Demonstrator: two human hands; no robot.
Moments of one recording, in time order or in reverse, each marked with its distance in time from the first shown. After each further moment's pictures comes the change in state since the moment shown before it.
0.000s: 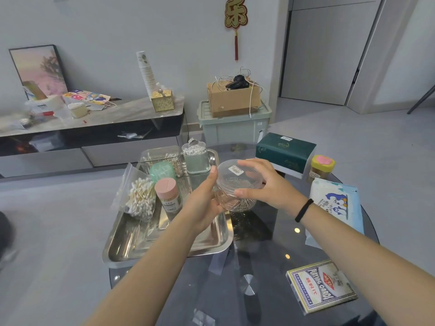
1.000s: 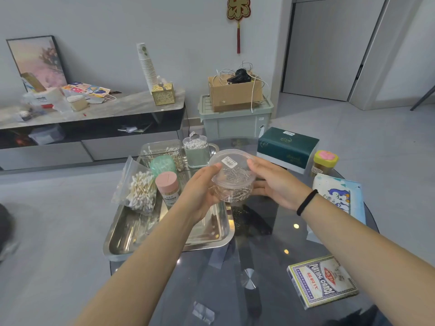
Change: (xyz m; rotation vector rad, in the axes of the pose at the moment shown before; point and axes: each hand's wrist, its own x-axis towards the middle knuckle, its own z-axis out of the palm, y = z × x) left_hand 0.002 0.009 -0.002 -0.036 0.098 0.043; right_hand 0.005 0.000 0.004 0.551 -0.091 0.272
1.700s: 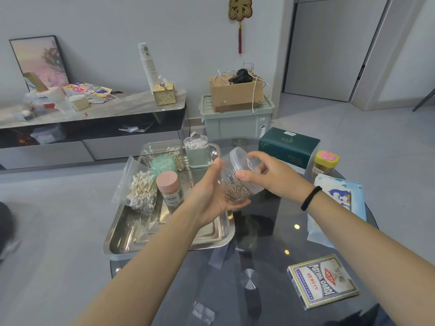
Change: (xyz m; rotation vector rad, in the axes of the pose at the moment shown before) left_hand -0.002 -0.007 0.007 -0.181 -0.230 -0.164; right_hand -0.014 -0.027 0.002 -0.753 0.120 -0.175
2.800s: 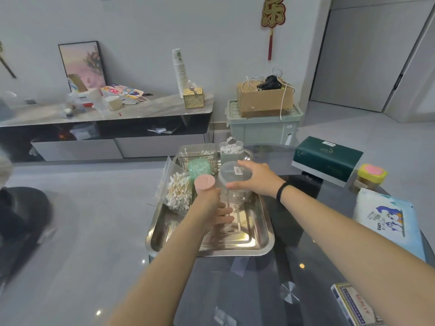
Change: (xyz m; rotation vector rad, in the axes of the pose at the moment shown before) left_hand -0.028 0.024 -0.058 0.287 0.624 -0.115; right_hand 0.083 -0.022 0.084 -0.002 -0.131 0.051
